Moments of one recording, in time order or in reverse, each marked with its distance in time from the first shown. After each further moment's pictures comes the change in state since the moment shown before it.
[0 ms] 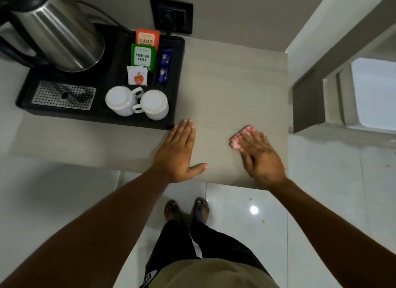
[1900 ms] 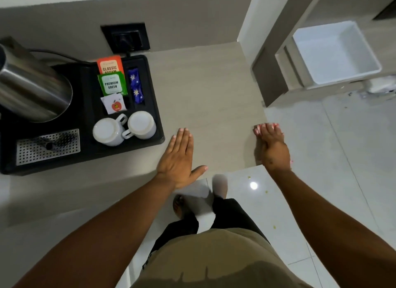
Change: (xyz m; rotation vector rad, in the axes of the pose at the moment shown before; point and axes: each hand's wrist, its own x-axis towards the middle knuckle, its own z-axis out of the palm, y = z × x) left_hand 0.006 -0.010 -0.016 0.094 -0.224 0.207; right_hand -0.055 -0.006 -0.002 0.028 0.183 0.709
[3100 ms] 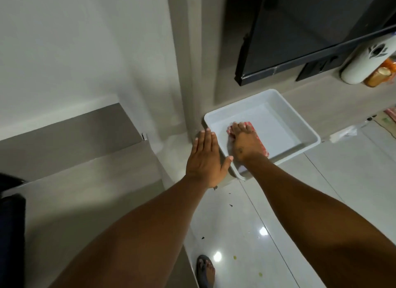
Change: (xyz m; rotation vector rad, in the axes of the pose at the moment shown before) left_hand 0.445 0.240 -0.106 -0.065 0.115 0.039; right_hand 0.350 0.175 -0.115 -0.195 -0.027 0.146
